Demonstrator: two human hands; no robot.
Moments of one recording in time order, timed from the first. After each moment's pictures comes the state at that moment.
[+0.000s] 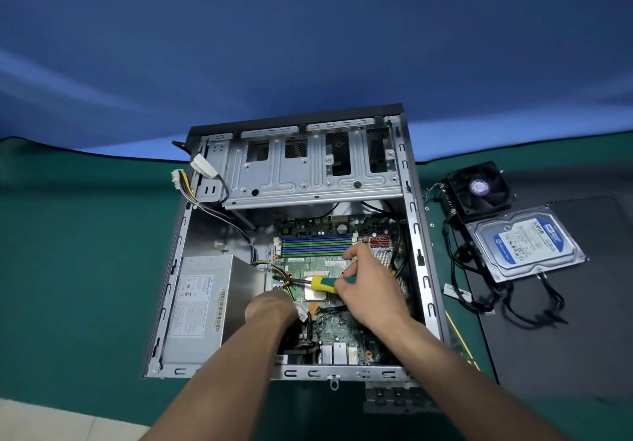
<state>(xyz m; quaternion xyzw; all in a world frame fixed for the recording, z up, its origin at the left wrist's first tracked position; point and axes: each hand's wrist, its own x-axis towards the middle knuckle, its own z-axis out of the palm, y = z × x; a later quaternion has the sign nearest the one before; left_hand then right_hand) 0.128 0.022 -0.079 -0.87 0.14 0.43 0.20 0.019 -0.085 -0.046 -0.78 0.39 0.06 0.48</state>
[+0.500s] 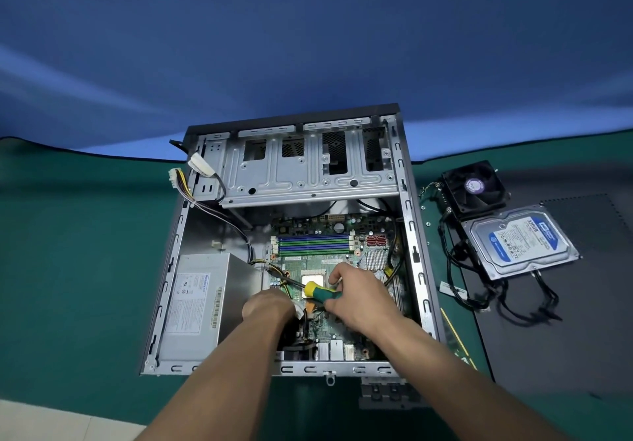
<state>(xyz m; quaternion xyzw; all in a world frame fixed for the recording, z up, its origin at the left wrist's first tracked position) 0.130 0.018 -0.080 -0.87 0.13 0.43 0.22 0.019 -0.080 -0.051 -0.81 0.34 0.16 0.45</state>
